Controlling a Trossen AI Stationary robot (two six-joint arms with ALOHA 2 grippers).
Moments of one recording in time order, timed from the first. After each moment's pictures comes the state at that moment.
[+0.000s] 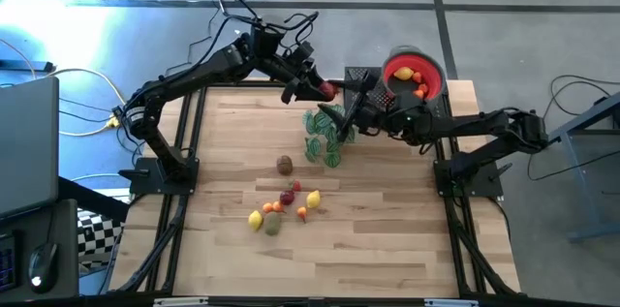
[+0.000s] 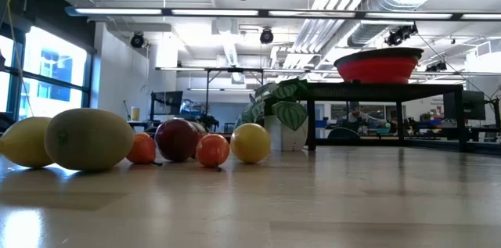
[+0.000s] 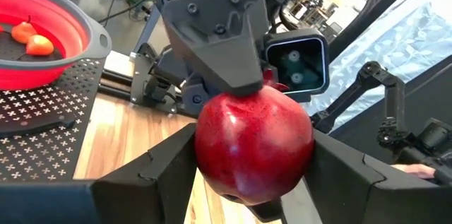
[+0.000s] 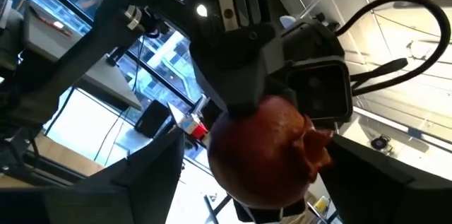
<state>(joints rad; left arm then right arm) 0.49 1.65 1.73 -0.33 0.86 -0.34 -0.18 1.38 0.87 0.87 0.08 -0.79</state>
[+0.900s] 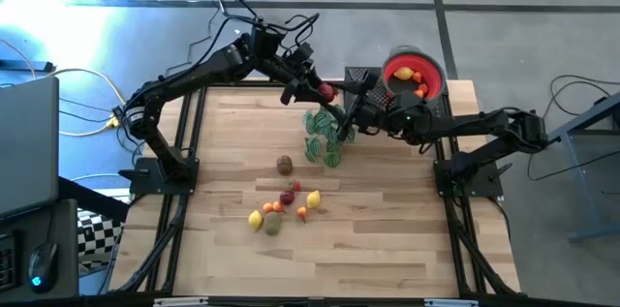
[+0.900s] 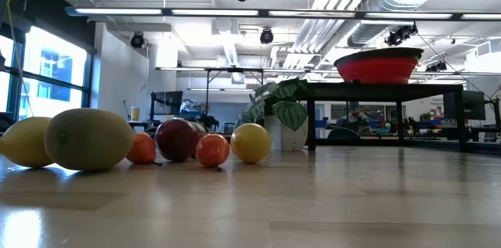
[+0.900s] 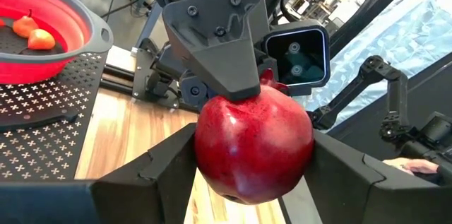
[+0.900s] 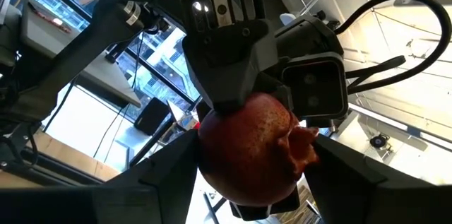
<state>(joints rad) 0.49 1.64 1.73 -0.36 0.85 -0.31 -0.18 1.38 0.87 0.87 0.08 -0.79</state>
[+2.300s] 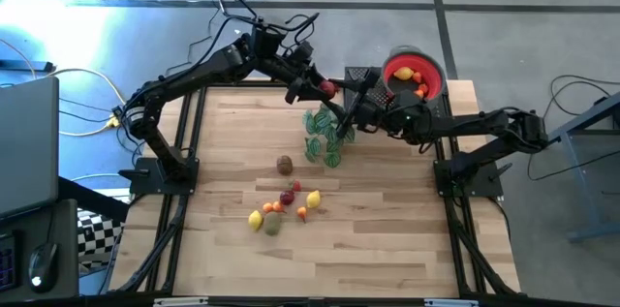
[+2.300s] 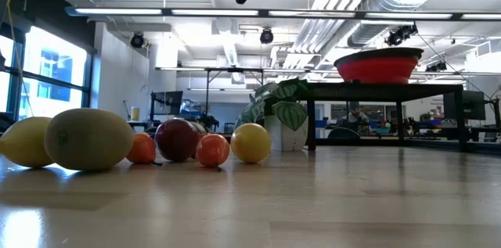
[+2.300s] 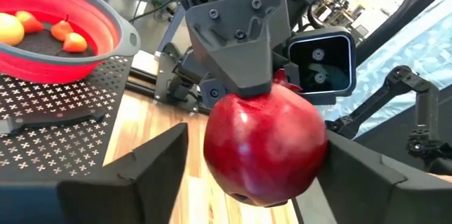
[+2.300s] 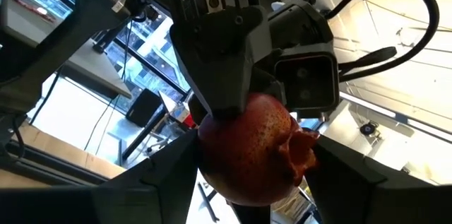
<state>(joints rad) 0.49 1.65 1.73 -0.36 0.76 -0.32 -0.18 1.38 0.87 0.86 0.13 -0.78</state>
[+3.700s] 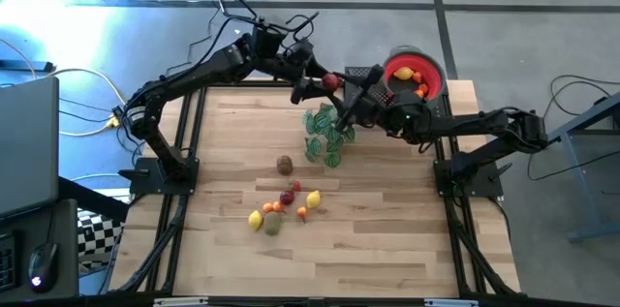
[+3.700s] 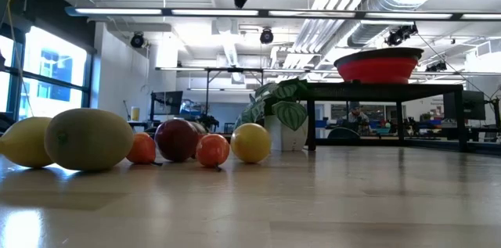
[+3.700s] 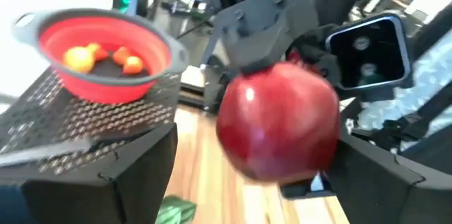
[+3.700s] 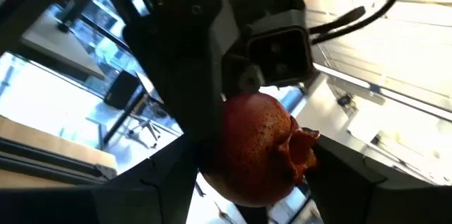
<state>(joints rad) 0.51 1.65 1.73 -0.38 0.61 -0.16 -0.18 1.38 0.87 0.86 0.26 -0.76</state>
